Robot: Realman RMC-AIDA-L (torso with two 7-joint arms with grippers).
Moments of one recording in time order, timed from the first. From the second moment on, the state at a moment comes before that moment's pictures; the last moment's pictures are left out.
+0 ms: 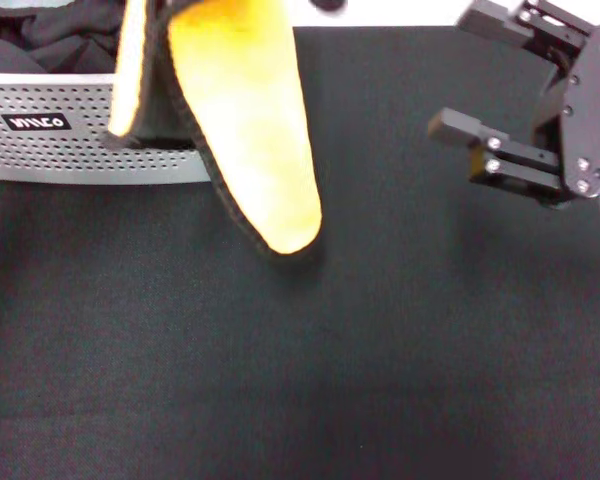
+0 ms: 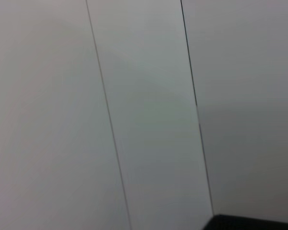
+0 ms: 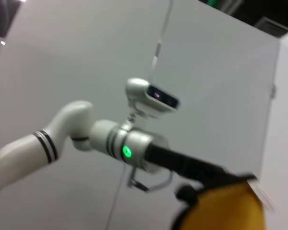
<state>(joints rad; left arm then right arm) -0.36 -2.09 0.89 2.00 1.77 1.53 -2.23 0.41 2.03 -1.37 -0.80 2.19 1.71 -2.31</state>
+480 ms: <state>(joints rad) -0.38 -2.09 0.97 1.89 1.77 1.49 -2.20 0.57 2.03 -1.48 -0.60 2.33 1.70 -2.41</state>
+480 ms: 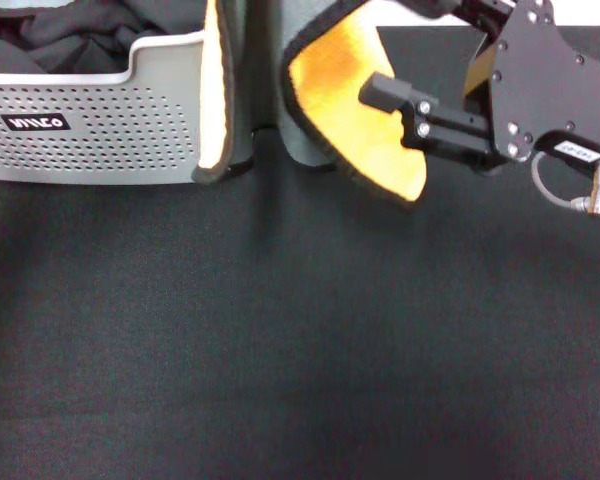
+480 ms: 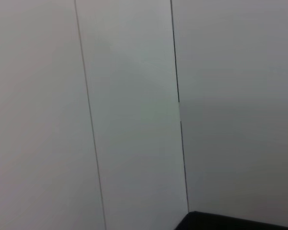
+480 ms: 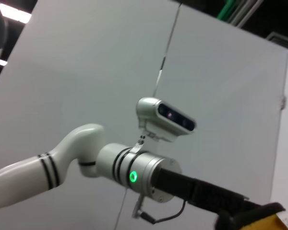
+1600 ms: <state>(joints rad) -0.37 -2.10 1.06 1.85 1.76 1.44 -2.17 0.64 2.03 -1.53 -0.45 2.47 1.67 -2.35</state>
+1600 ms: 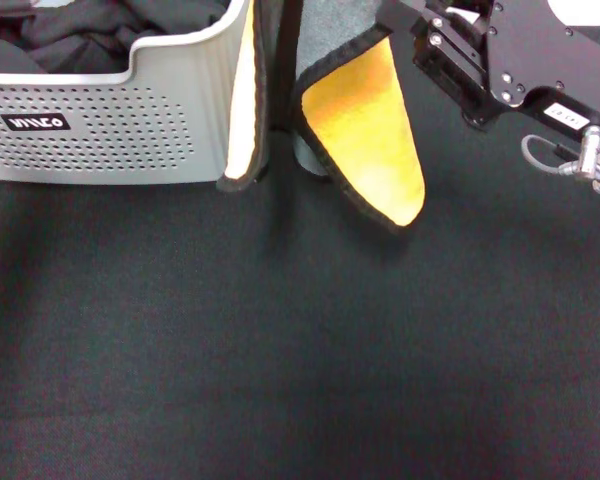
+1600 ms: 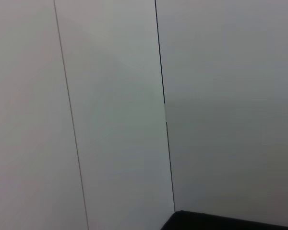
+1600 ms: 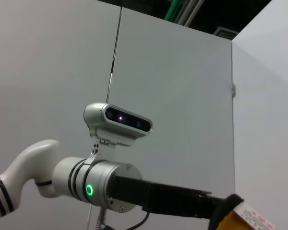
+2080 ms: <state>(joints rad) -0.37 -2.10 1.06 1.85 1.76 1.44 -2.17 0.65 2.03 -1.55 -0.44 2.46 1.67 -2.34</state>
